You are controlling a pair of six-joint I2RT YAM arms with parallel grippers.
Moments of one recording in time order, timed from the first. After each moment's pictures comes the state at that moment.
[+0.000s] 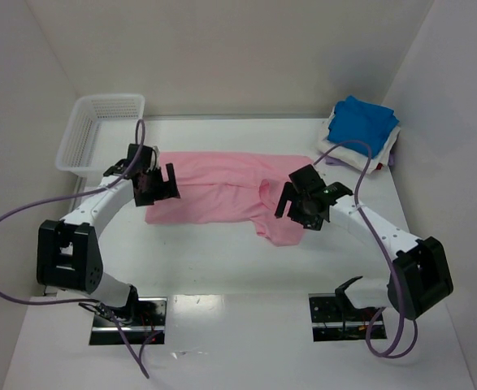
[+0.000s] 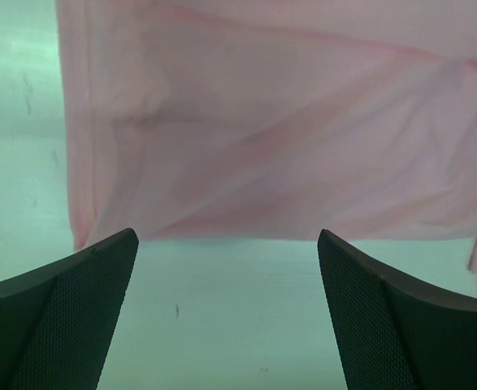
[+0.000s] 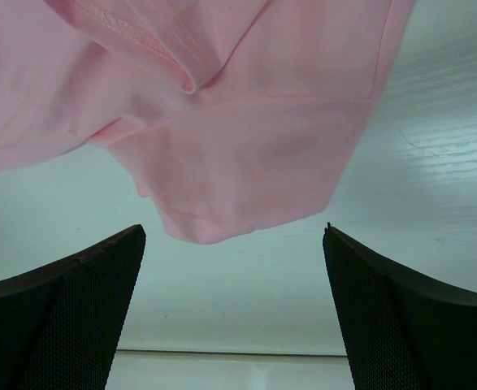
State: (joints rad) left arm -0.11 1.49 1.06 -0.58 0.08 -0.36; right arm 0.49 1.31 0.91 -0.72 0.12 0.81
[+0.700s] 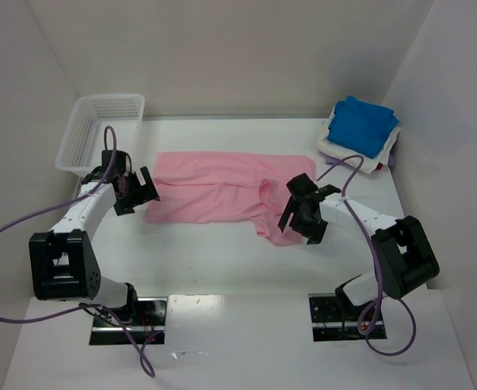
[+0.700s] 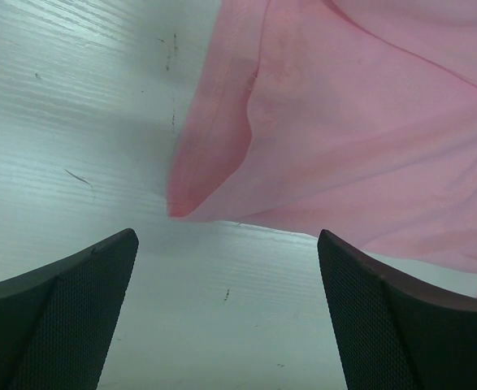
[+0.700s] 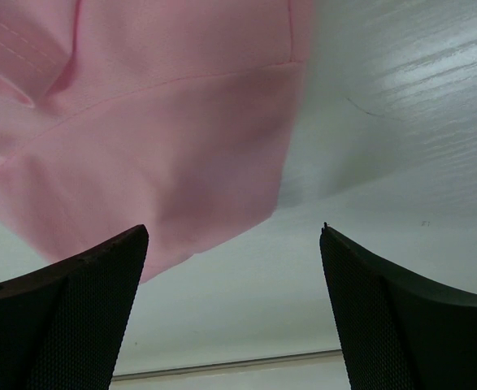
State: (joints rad) left arm 0.07 1.43 0.98 -0.62 0.09 -0.39; right arm 0.45 1.45 0.85 -0.73 0.12 0.90
